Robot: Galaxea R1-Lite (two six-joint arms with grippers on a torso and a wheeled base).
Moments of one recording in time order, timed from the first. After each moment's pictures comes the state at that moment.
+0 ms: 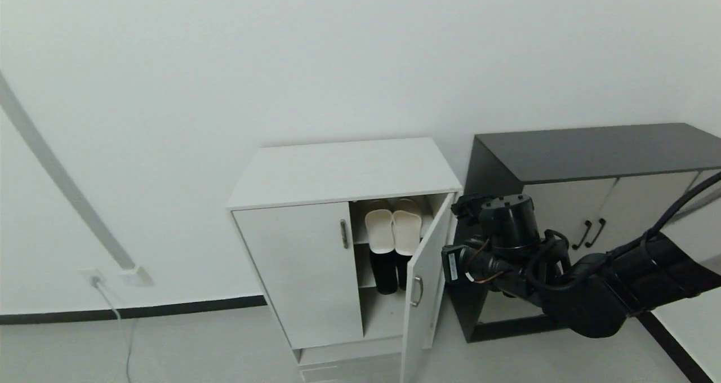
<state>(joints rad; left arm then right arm) 0.00 0.00 0.00 0.01 0.01 0.00 0.63 1.99 -0.94 -0.61 -0.19 0.14</state>
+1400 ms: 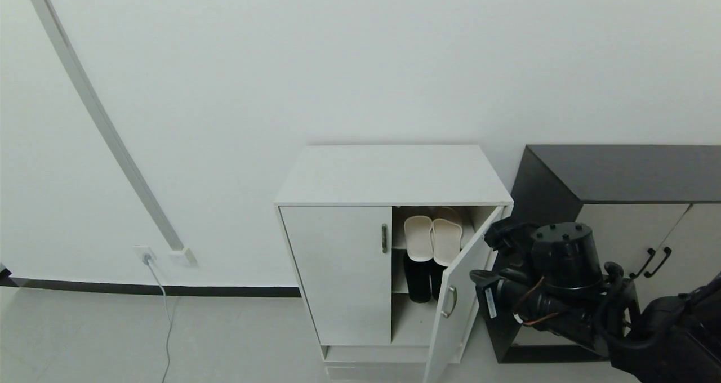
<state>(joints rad) 0.00 0.00 0.00 0.01 0.01 0.00 0.61 1.84 -0.61 -0.76 -0.17 0.05</state>
